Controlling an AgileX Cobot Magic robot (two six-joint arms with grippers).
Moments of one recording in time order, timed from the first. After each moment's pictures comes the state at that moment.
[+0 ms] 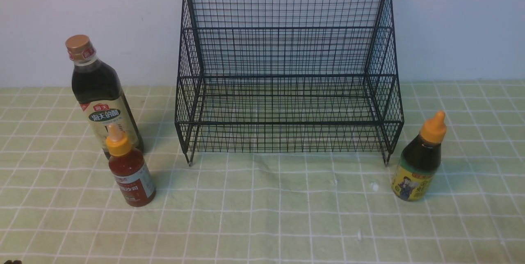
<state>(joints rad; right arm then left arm) 0.01 -0.02 0.02 -0.04 0.38 0.05 0.04 -0.02 0.03 -0.02 0.39 0.11</state>
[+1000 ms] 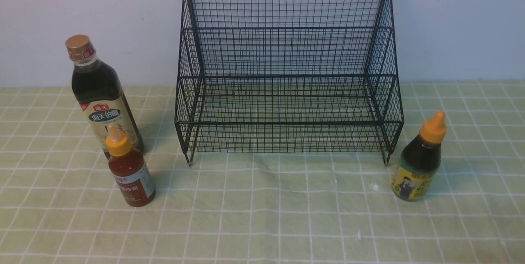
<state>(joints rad) 0.01 -0.02 0.02 -0.04 0.38 0.05 0.04 -0.02 0.03 -0.55 -0.14 -0.06</state>
